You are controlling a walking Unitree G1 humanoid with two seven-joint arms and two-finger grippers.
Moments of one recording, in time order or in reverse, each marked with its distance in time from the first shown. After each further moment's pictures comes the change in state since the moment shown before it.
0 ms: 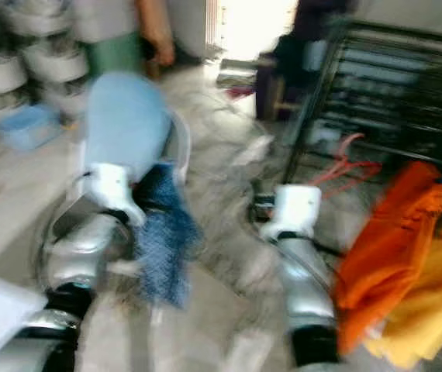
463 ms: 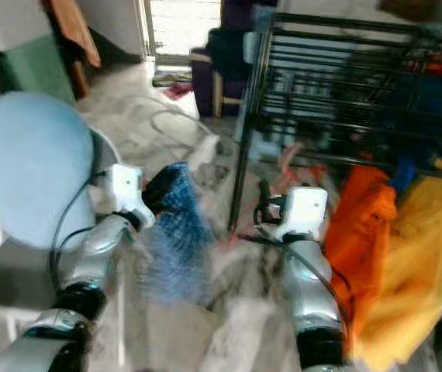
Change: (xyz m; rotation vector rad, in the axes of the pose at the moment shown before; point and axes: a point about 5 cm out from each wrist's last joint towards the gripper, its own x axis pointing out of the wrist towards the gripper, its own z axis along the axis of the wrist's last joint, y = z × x) left arm 0.001 -0.004 -0.004 -0.002 0.019 -0.011; right arm 0.000 -0.001 0.000 0.005 -0.009 -0.015
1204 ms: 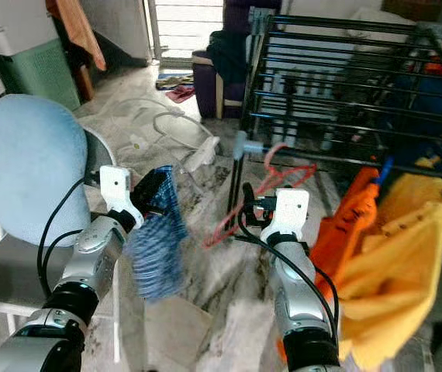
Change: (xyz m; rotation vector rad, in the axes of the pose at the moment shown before) left arm 0.002 -0.001 -0.003 -0.023 0.033 0.017; right arm -0.003 0.001 -0.008 0.035 0.050 -0.009
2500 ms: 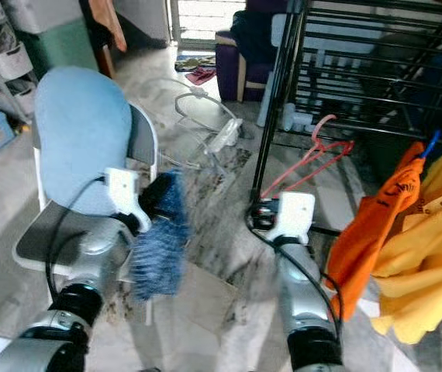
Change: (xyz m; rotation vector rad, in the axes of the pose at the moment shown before) left arm 0.002 -0.010 -0.004 -0.018 0.016 -0.049; right arm 0.001 -0.013 -0.005 -0.037 0.045 -0.074
